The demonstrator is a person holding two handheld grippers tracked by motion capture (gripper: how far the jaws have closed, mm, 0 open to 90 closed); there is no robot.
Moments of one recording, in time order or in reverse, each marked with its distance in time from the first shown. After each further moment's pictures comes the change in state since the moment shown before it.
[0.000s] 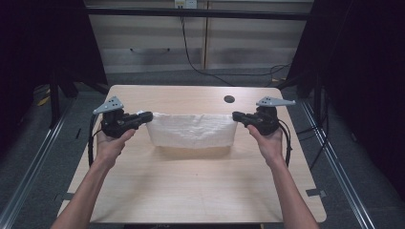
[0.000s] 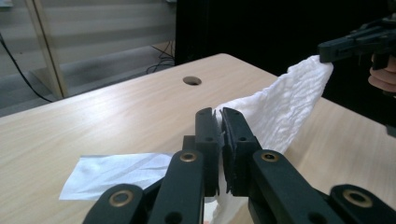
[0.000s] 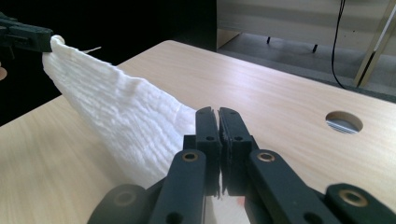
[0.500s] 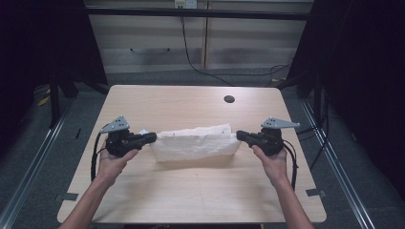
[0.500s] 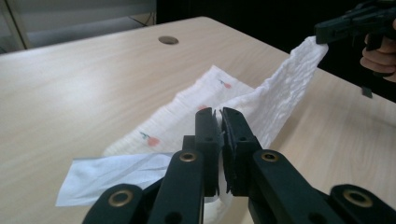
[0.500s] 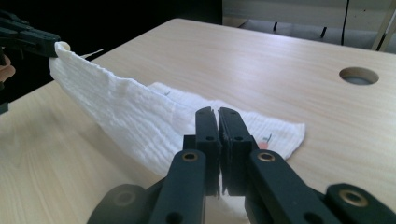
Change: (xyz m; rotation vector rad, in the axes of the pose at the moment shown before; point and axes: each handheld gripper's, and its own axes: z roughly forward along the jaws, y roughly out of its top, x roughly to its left) left arm -0.023 -0.049 0.000 0.104 -0.063 -0.021; right arm 0.011 -0.052 -0.018 0.015 0.017 0.025
